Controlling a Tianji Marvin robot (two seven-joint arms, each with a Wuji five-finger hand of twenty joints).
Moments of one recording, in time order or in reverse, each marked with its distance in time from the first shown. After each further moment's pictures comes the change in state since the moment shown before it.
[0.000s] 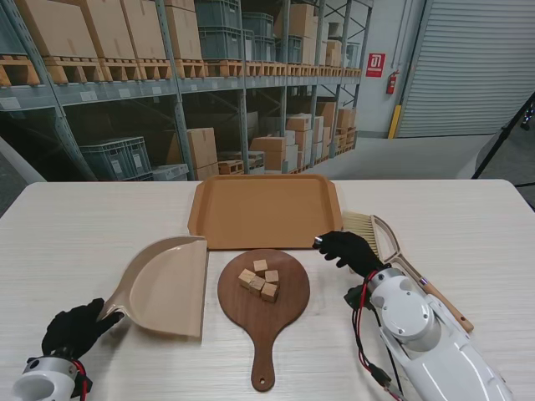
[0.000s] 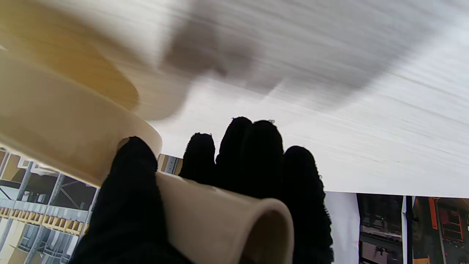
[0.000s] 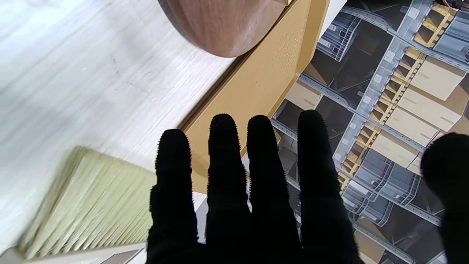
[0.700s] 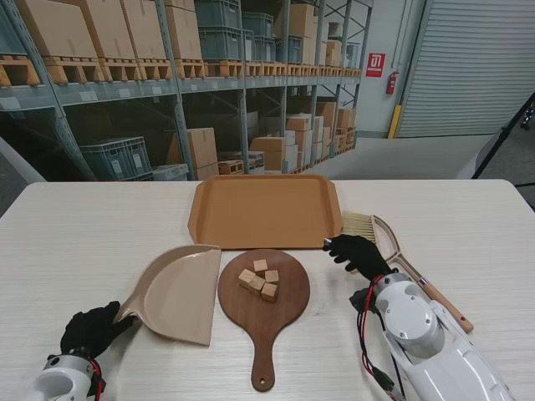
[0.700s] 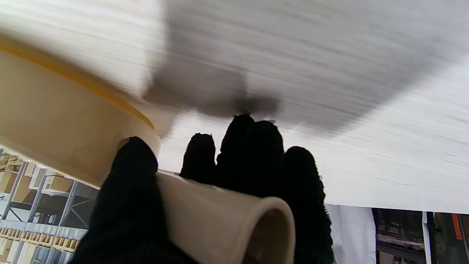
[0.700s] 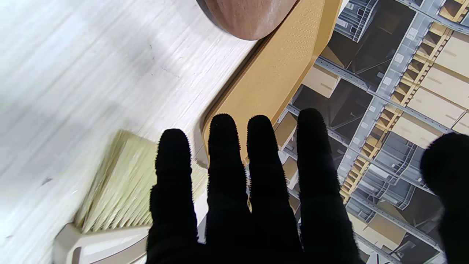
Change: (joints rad) left arm -0.058 0.015 0.087 0.066 0.021 0.015 0.004; right arm -0.031 -0.008 0.029 -0.002 0.004 0.039 -0.049; left_hand 0.000 0.000 0.000 0.000 0.000 0.000 0.001 0.002 0.000 0.010 0.107 0.030 0.000 0.003 0.000 0.000 -0.001 0.000 0.000 0.000; right_hand 0.001 0.000 0.000 0.000 0.018 0.004 0.001 0.002 0.000 0.000 0.000 0.000 0.000 0.000 0.000 0.000 0.002 0.000 0.010 0.000
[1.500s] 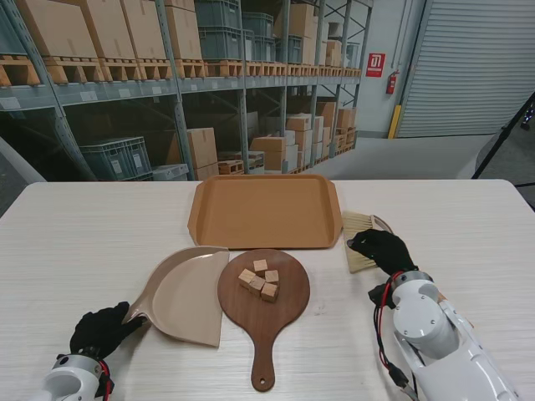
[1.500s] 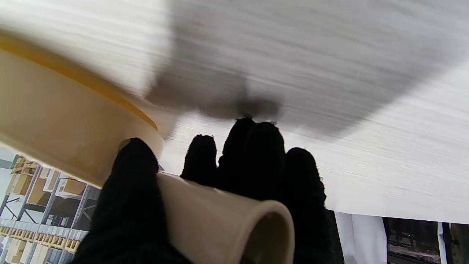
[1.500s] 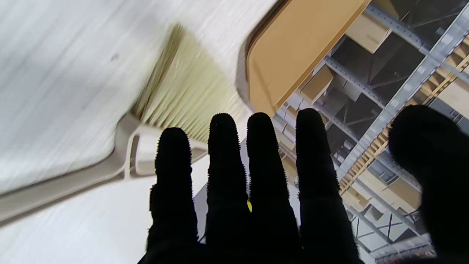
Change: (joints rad) left arm 0.004 0.002 0.031 -0.029 -0.008 0.011 -0.023; right arm -0.037 -0.016 0.092 -0.031 -0.165 0.098 -0.102; left_hand 0.000 0.000 0.000 0.000 0.000 0.010 0.000 0.000 -0.003 0.018 -0.049 0.001 0.000 0.012 0.000 0.000 0.000 0.010 0.000 0.000; right_hand 0.133 -0.177 0.174 0.002 0.000 0.011 0.002 0.010 0.026 0.000 0.015 0.000 0.001 0.001 0.013 0.000 0.011 0.000 0.015 0.000
